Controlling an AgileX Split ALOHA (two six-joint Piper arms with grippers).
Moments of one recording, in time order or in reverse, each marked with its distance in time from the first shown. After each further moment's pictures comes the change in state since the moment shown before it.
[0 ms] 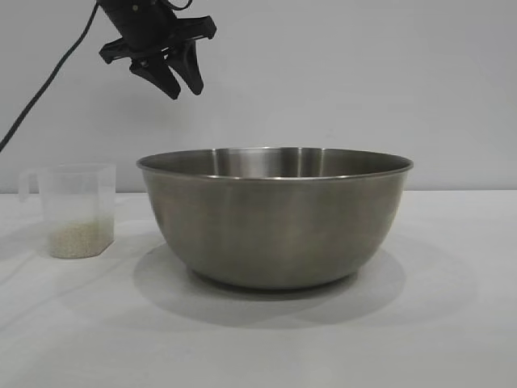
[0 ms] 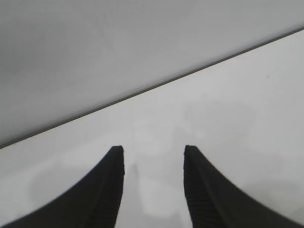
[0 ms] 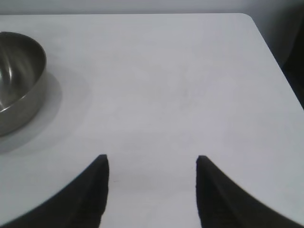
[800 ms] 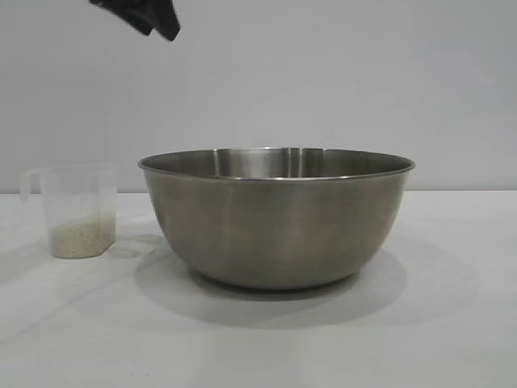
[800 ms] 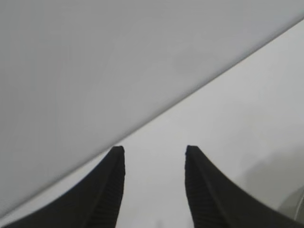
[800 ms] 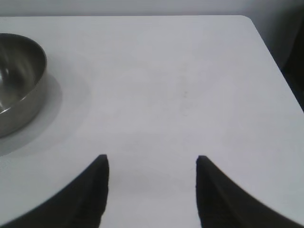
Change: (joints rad) left arm -0.093 -0.460 0.742 -0.436 -0.592 0.710; right arm 0.000 0.000 0.000 0.000 -0.002 0.000
